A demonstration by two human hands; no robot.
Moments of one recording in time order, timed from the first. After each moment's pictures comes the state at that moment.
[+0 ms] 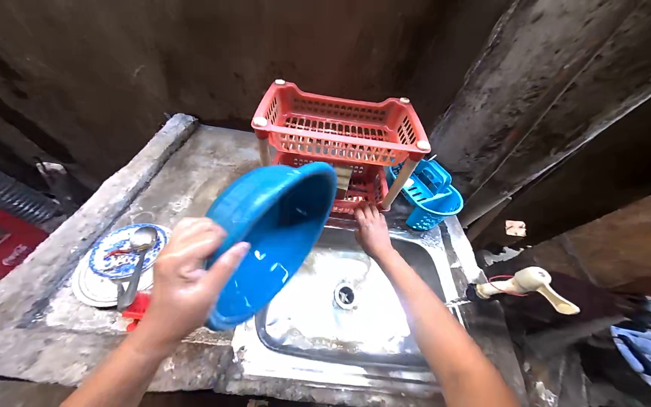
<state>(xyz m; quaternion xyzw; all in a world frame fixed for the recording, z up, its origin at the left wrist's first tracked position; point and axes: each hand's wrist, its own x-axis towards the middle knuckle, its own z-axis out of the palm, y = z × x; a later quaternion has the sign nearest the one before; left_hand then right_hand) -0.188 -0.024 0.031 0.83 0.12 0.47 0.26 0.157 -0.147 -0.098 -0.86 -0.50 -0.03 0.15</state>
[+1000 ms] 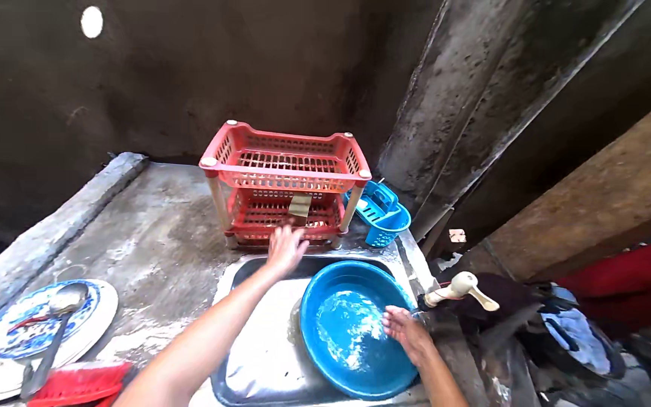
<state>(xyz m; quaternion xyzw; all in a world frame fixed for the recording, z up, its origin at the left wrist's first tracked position) 0.052 -0.026 -0.052 0.94 0.21 0.07 0.27 0.123 -0.355 -0.124 -0.71 0.08 0.28 0.64</state>
